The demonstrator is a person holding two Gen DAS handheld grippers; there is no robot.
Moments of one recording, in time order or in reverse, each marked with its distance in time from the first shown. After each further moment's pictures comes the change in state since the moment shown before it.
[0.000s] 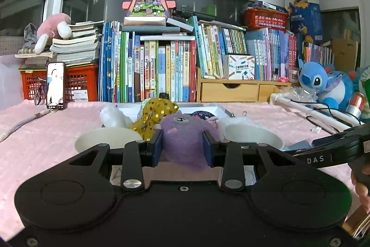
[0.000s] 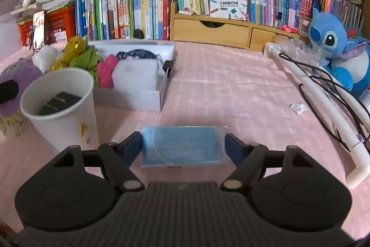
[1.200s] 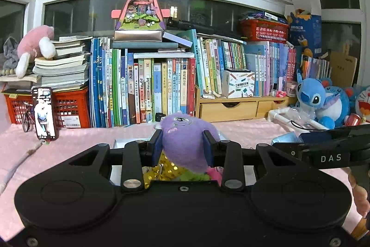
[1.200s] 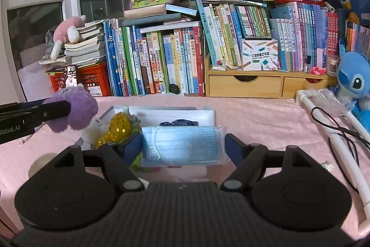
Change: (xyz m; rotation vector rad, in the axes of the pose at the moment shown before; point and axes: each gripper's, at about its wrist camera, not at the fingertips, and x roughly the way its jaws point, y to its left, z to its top) left arm 0.051 0.051 0.119 0.015 0.067 -0.088; right arm -0.021 0.026 0.092 0.056 -0.139 0.189
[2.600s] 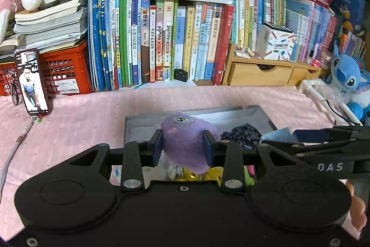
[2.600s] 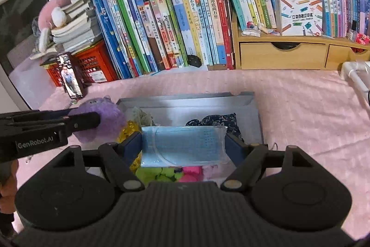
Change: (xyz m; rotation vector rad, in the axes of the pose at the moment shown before) left arm 0.149 0.068 0.041 -0.073 0.350 0.026; right arm 0.130 0.029 0.051 0.095 0.271 0.059
